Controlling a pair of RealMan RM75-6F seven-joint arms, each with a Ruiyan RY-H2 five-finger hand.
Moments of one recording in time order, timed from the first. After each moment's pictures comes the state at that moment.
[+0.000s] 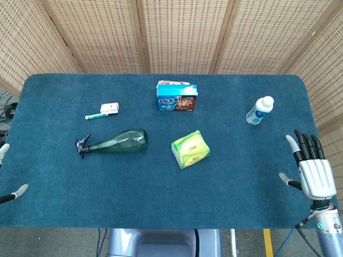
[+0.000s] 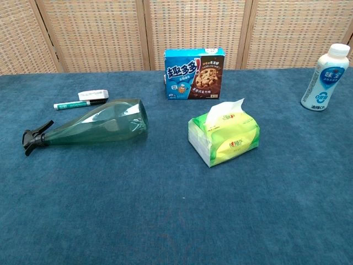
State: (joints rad) left arm -0.03 -1.03 -0.05 -1.66 1.53 1.58 -0.10; right arm 0.18 -1.14 0.14 -1.60 -1.52 1.50 -0.13
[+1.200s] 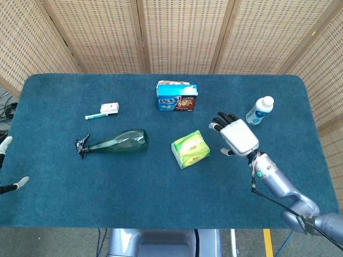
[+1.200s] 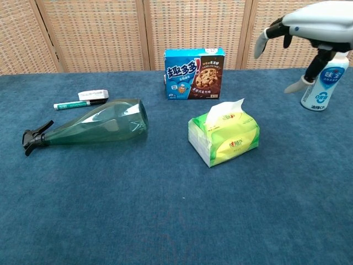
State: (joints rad) left arm -0.10 -1.03 -0.10 -1.65 1.40 1.43 -0.09; right arm 0.70 -1.25 0.26 -1.52 -1.47 0.93 -0.24
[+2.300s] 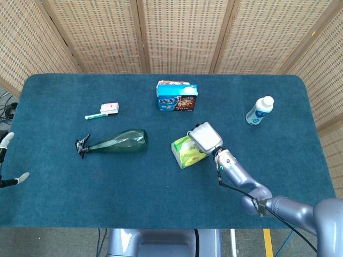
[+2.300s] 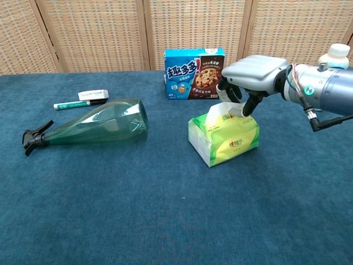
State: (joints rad) left arm -0.15 -1.02 -0.11 -1.63 1.34 1.34 -0.11; right arm 0.88 -1.57 0.22 -1.24 -1.28 0.82 -0.37
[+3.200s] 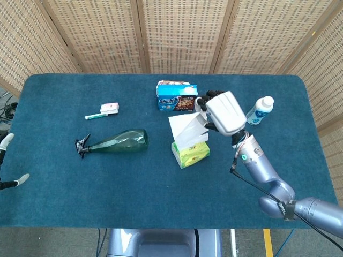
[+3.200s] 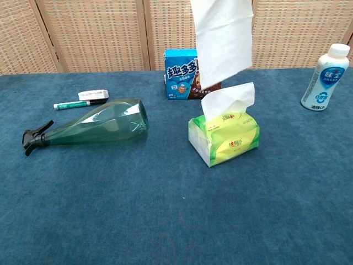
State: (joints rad) left arm -0.14 -1.00 -0.10 -1.64 1.38 1.37 -0.17; right arm 0.83 -1.26 0.43 -1.61 -1.31 1.11 -0.14
